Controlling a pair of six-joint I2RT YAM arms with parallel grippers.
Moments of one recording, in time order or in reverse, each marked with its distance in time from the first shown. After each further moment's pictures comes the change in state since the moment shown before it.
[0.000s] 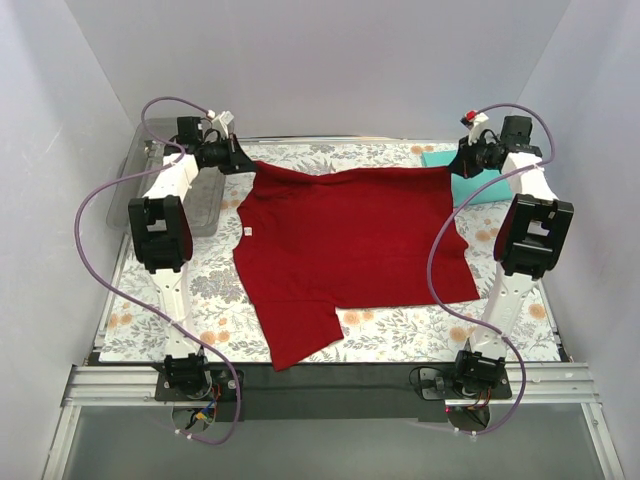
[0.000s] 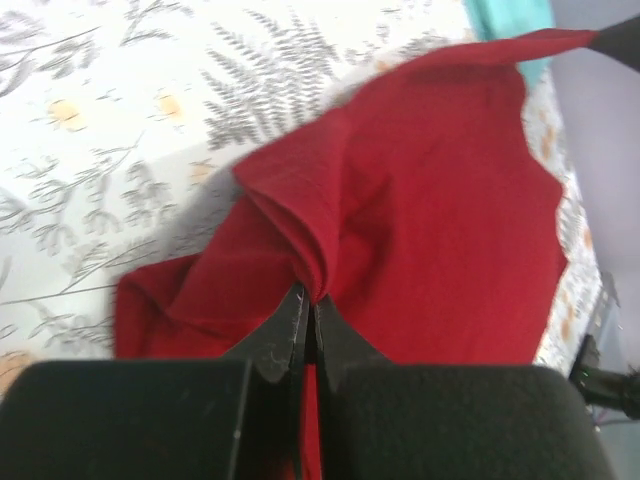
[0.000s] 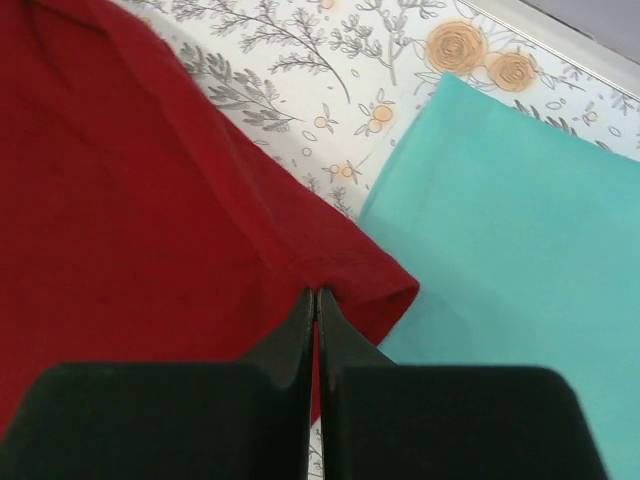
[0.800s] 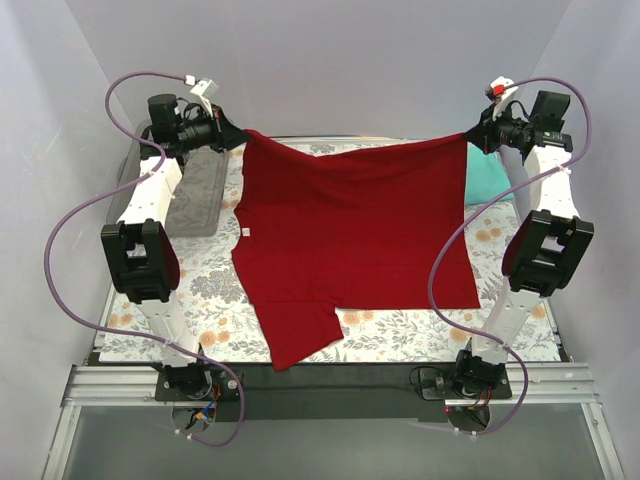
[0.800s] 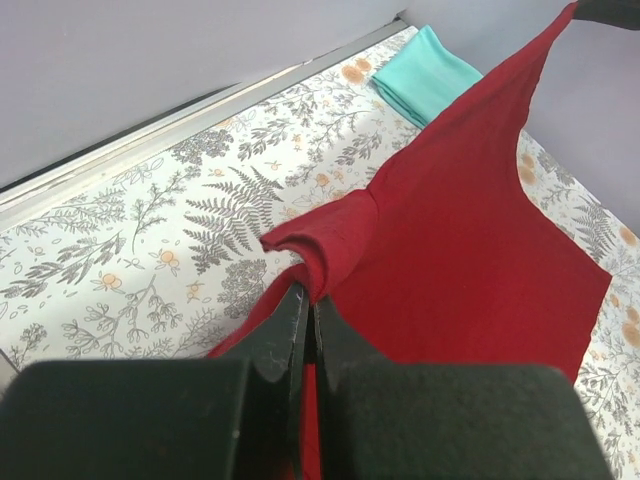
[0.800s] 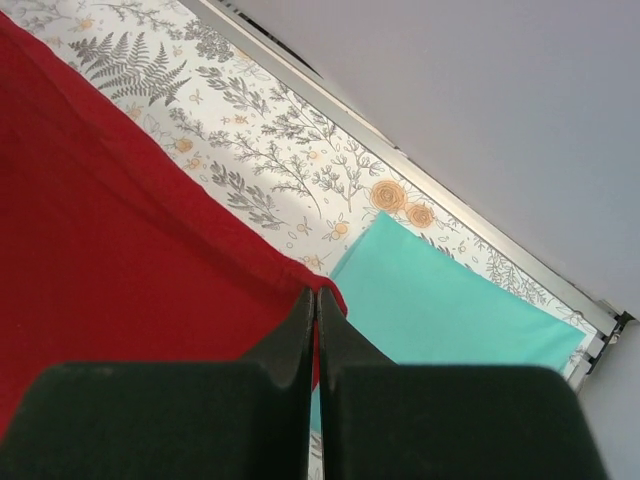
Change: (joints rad) left arm 0.004 -0.371 -0.220 0.292 0.077 0.057; right arm -0.042 -0.188 0.031 0.047 -0.154 -0.049
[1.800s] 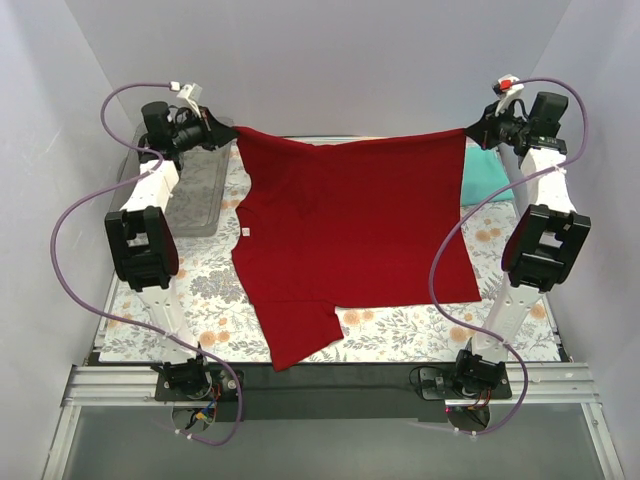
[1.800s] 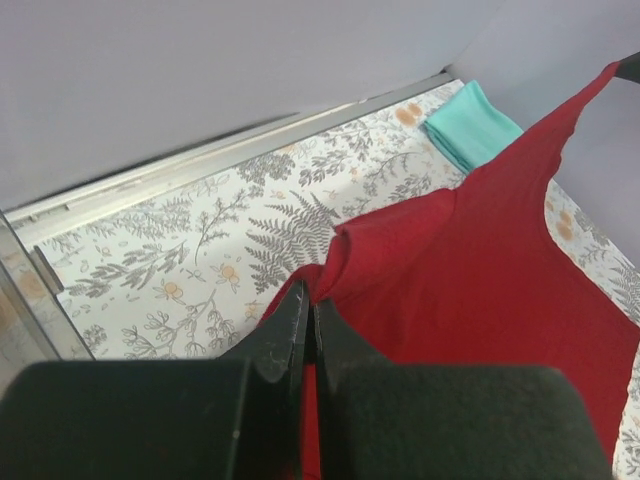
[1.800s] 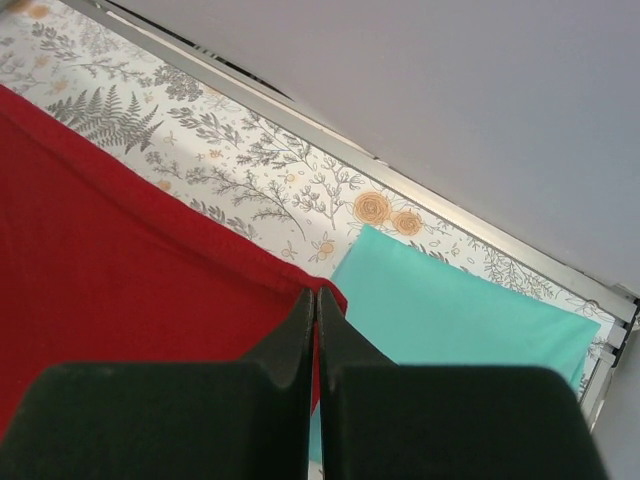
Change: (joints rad) left arm 0.066 0.106 -0.013 0.250 -0.021 -0.151; right arm -0.017 0.050 -0.026 0.201 0.022 0.229
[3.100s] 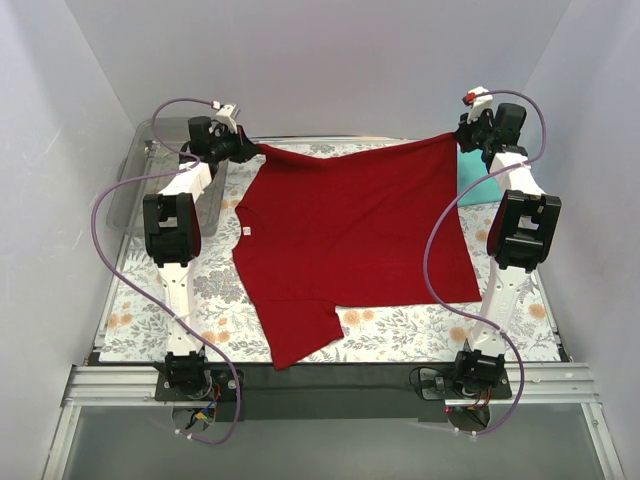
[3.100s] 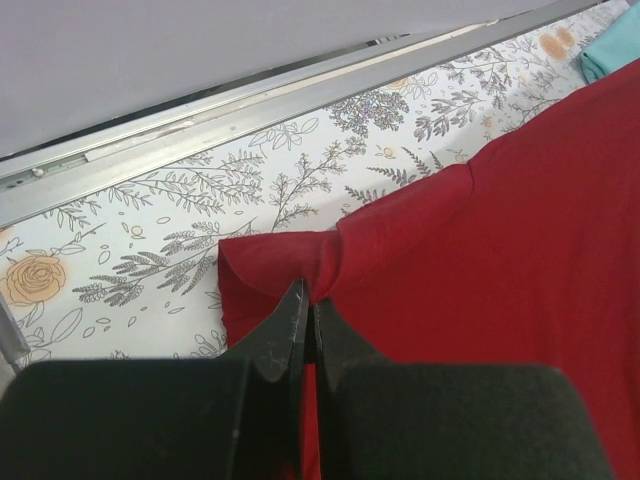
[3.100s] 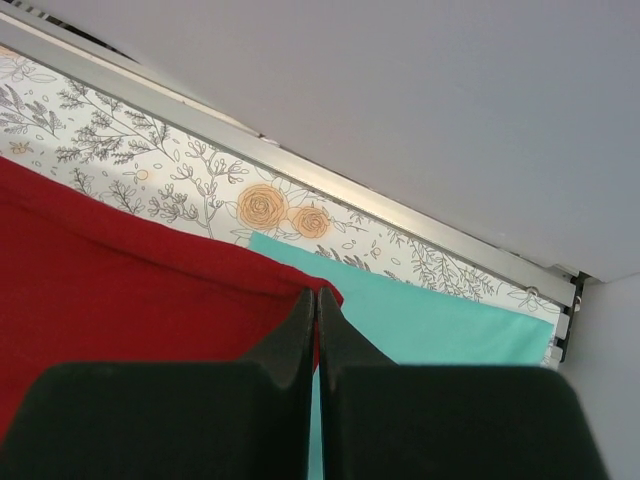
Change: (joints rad) left arm -0.110 0.375 0.214 -0.032 -0.225 0.143; right arm 0.099 0.236 0.051 0.225 0.357 -0.035
